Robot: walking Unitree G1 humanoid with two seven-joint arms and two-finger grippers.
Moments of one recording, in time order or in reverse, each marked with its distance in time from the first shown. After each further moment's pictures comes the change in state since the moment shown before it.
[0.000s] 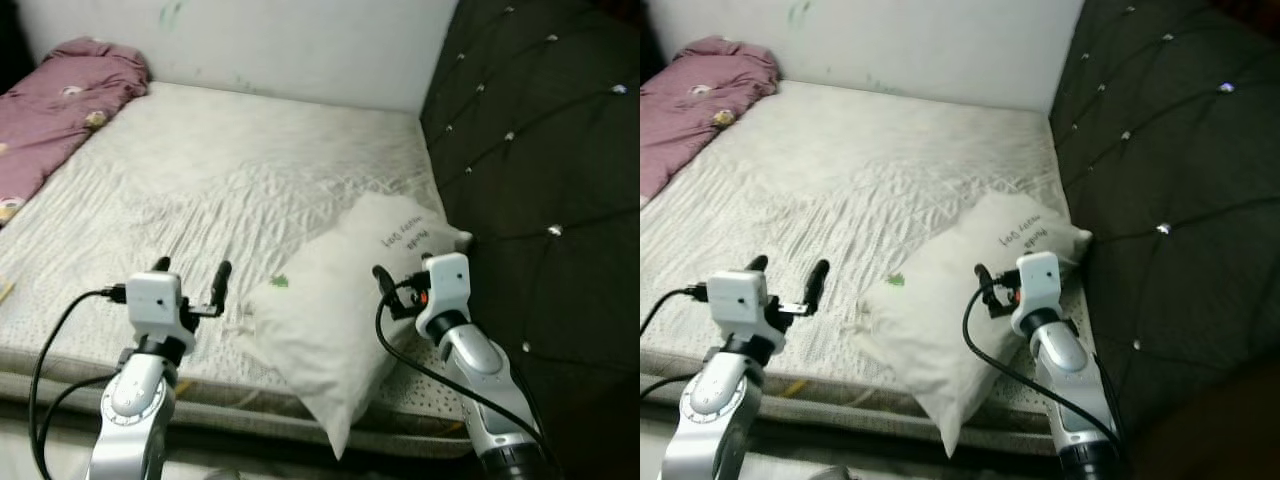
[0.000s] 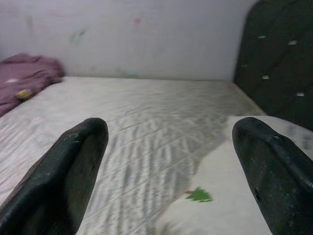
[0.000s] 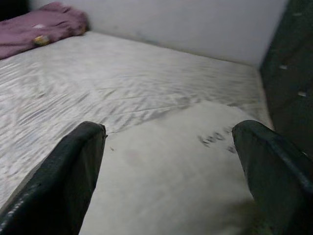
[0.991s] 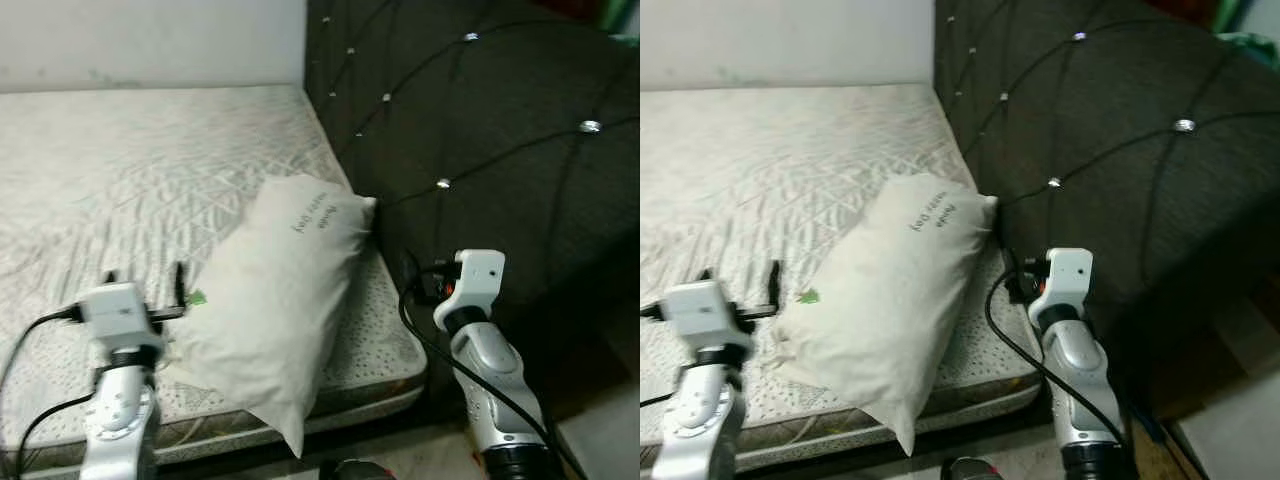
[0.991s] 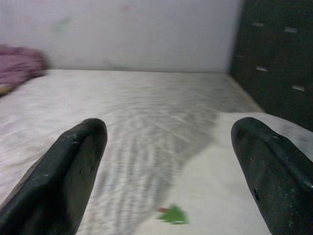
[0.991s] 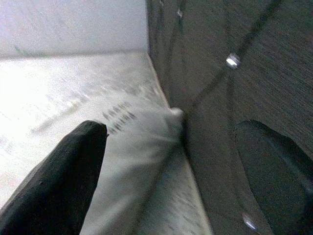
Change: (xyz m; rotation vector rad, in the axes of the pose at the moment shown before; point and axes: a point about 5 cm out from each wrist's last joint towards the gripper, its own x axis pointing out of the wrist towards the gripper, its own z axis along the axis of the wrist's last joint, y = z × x) left arm -0.017 0.035 0.000 0.013 -0.010 0.353; right arm -0.004 -0.014 0.010 0.157 -0.085 -0.174
